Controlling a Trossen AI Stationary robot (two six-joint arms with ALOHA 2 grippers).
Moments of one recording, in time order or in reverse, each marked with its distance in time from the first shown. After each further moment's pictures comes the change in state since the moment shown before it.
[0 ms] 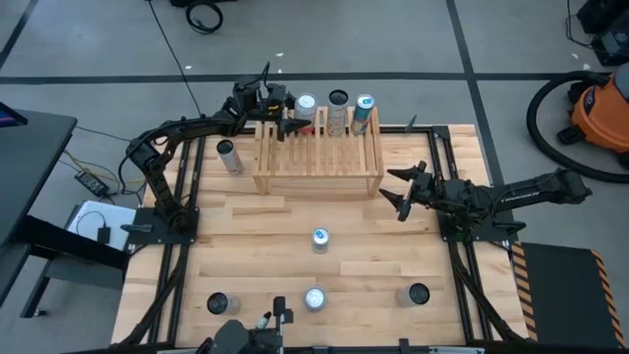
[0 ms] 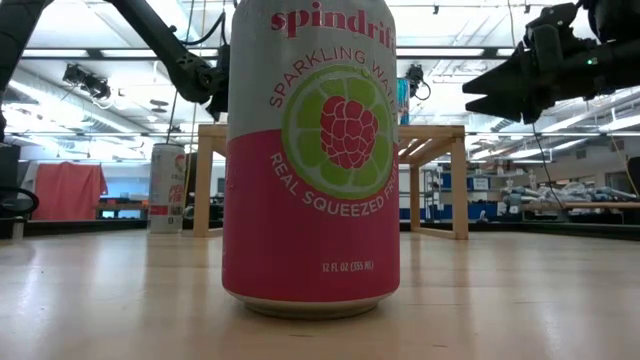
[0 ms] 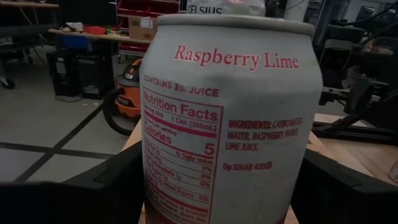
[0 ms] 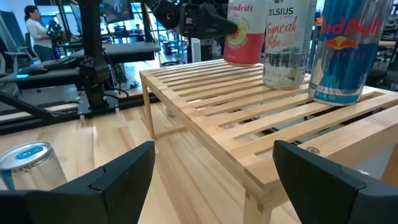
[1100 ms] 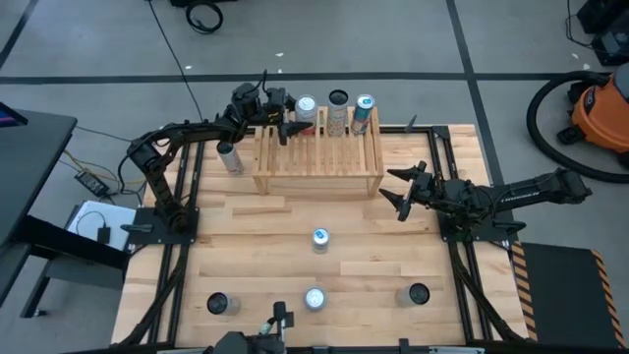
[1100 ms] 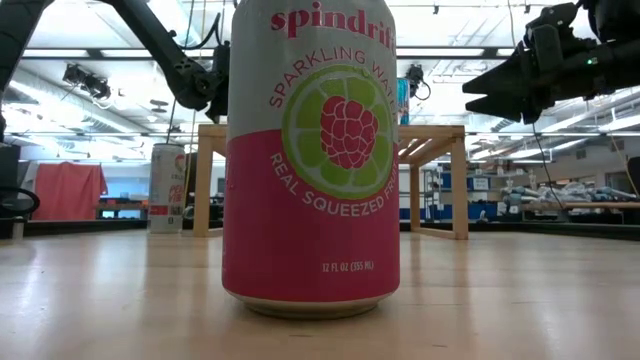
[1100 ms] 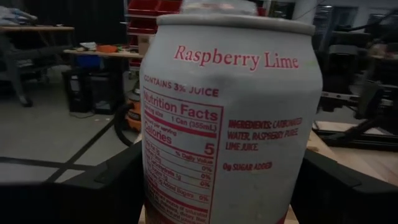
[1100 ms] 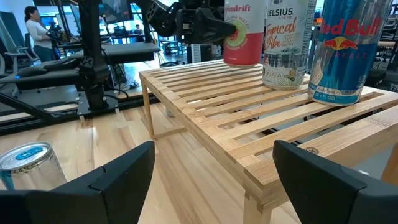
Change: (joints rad) left arm -0.030 0.002 -0.073 0.168 -0.075 -0.026; right arm 0.000 0.000 0.000 0.001 0.002 0.000
